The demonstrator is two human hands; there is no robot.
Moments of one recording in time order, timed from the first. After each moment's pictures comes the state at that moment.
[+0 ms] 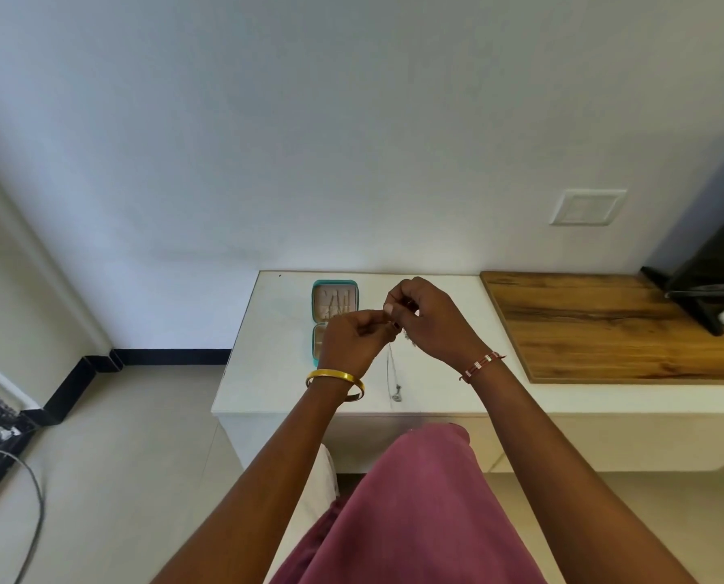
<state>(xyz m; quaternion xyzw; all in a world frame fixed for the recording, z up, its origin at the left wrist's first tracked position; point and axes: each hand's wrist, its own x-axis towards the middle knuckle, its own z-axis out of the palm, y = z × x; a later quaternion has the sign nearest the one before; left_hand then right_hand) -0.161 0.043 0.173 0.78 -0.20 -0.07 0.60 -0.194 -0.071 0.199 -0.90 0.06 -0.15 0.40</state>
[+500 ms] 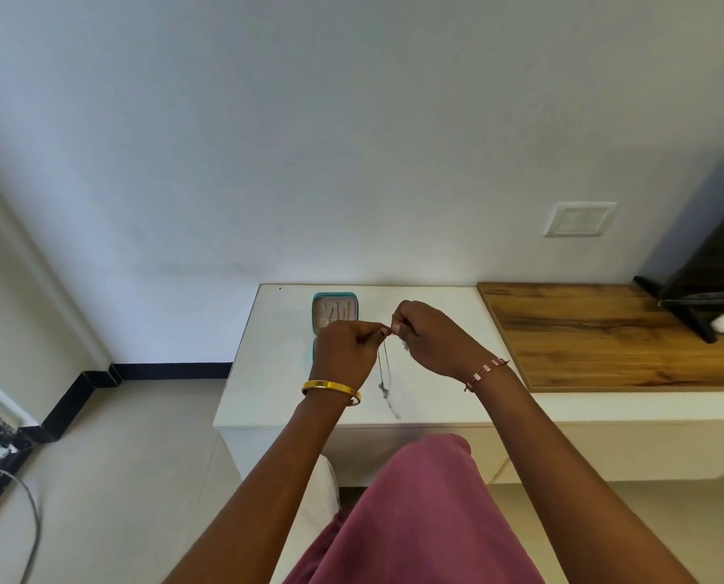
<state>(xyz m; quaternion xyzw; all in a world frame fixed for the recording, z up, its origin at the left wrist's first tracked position) -0.161 0.050 0.182 0.85 -0.19 0.00 0.49 -0.200 -0.073 0.205 -0.95 0.05 -0.04 0.30</state>
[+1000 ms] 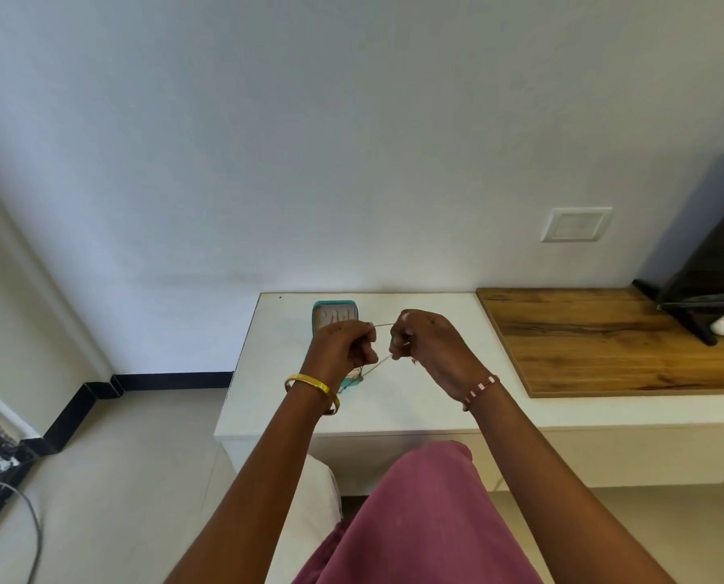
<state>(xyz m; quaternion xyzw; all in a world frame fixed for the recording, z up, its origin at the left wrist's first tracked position) -0.150 0.060 0.191 0.63 -0.09 -0.23 0.74 -0.204 -0.069 0.196 -0.71 0.10 -0.10 0.70</state>
